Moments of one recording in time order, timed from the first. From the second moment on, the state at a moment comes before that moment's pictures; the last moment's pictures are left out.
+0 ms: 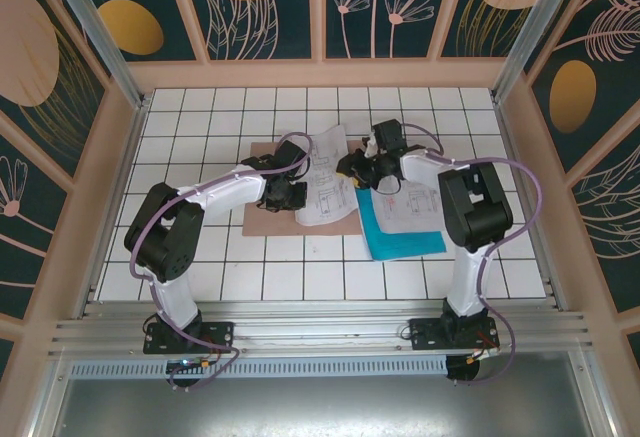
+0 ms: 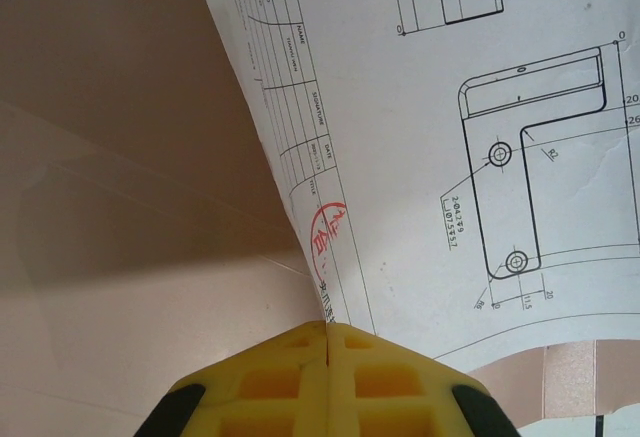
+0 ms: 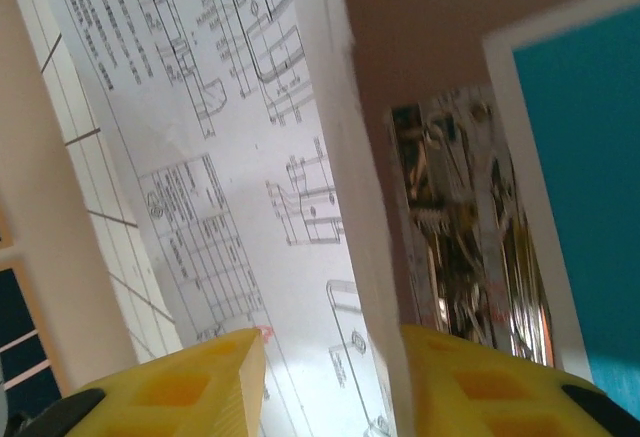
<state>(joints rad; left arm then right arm) -0.62 1.83 1.23 -0.60 0.04 -0.58 0.37 1.97 1.26 -0.24 -0.62 0.79</state>
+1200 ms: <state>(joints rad) -0.36 1.47 0.96 -0.49 0.09 -1.01 0.38 1.84 1.29 -0.23 -0.33 0.52</state>
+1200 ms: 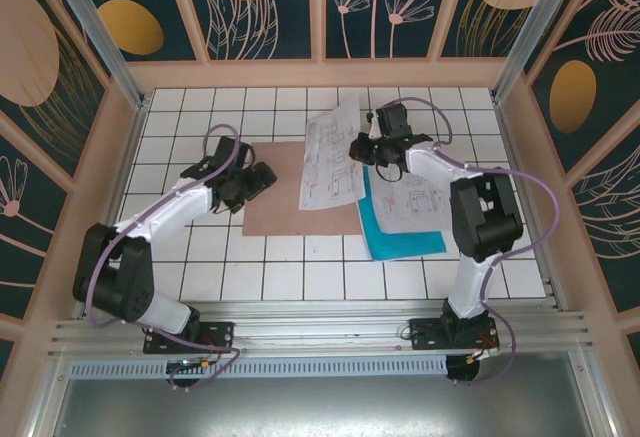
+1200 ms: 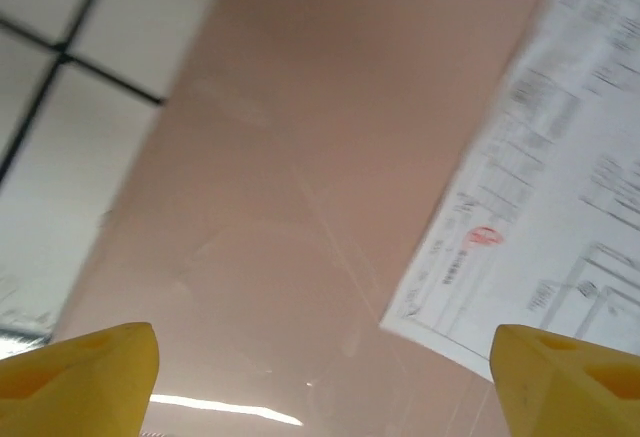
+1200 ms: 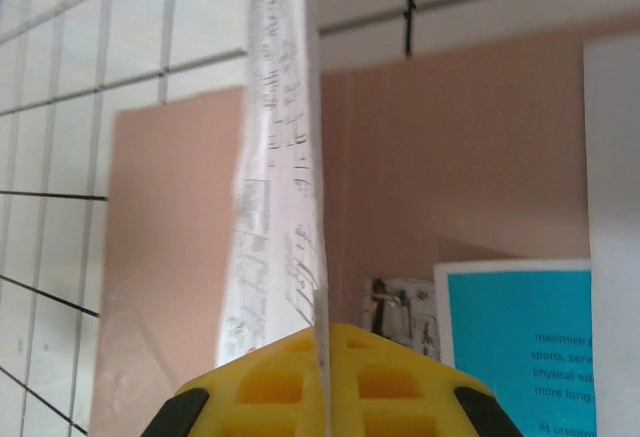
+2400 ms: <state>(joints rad) -0.28 1.44 0.70 -0.27 0.23 -1.32 0.40 1.75 1.06 0.18 -0.58 0.45</state>
